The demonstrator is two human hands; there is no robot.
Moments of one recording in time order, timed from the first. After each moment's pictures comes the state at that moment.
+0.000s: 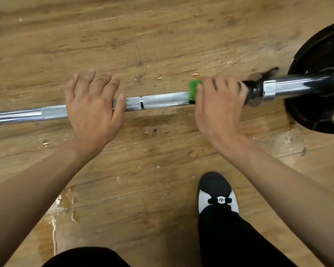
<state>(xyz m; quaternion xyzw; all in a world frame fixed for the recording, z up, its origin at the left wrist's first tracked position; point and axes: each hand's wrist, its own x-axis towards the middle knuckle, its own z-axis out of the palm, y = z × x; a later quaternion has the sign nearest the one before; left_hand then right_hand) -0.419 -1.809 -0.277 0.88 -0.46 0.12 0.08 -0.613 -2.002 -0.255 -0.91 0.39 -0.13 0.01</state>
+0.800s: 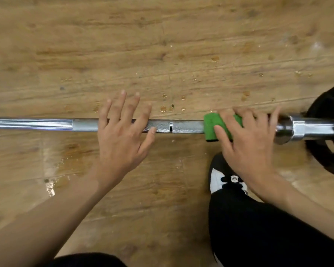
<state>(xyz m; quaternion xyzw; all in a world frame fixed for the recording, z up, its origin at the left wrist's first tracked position) -0.525 -1.712 -0.277 0.86 -0.49 0.13 0.07 -0.729 -1.923 -0.257 -0.95 0.29 -0.10 0.00</state>
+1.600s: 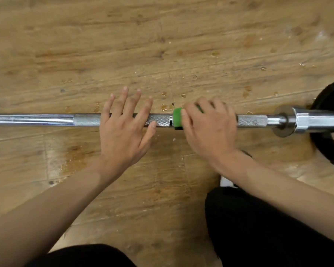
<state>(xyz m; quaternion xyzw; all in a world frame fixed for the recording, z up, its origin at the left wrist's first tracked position) -0.515 -1.723 -0.268 0.86 -0.50 0.08 0.03 -0.655 -1.889 -0.265 -0.95 0.26 -0.18 0.01</state>
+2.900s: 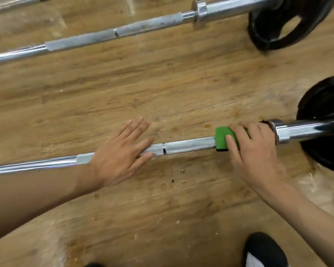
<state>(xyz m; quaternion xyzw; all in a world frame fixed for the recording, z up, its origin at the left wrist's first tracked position) -0.368 -1.831 -0.248 0.72 -0.69 -0.04 -0.02 -0.638 -2.048 -0.272 -0.91 0.35 -0.21 0.02</state>
